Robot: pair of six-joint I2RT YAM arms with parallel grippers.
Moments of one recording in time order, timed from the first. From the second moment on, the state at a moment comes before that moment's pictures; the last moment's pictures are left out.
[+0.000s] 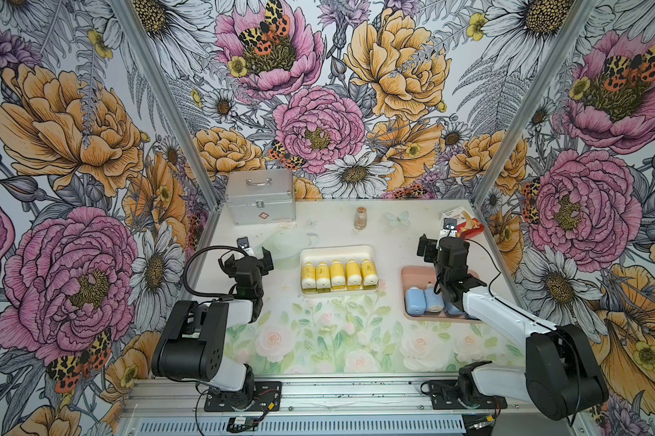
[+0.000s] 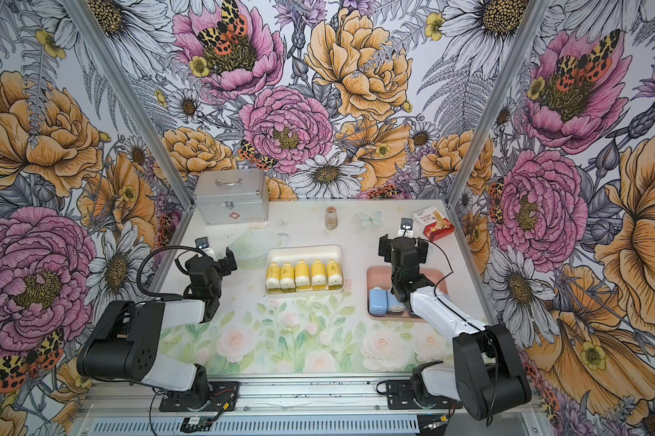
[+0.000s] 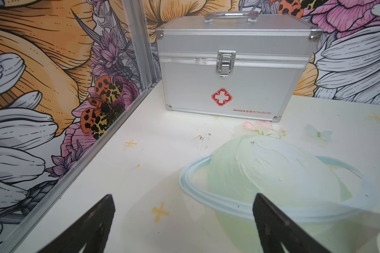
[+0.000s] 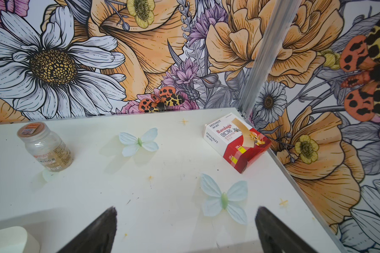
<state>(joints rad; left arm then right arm) -0.08 1.49 0.41 0.76 -0.40 -0.07 0.24 1.29 0.65 0.28 0.43 0.08</state>
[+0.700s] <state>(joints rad) -0.10 1.57 0.29 1.09 -0.37 -0.02 0.14 1.28 0.51 0.45 0.41 -0.01</state>
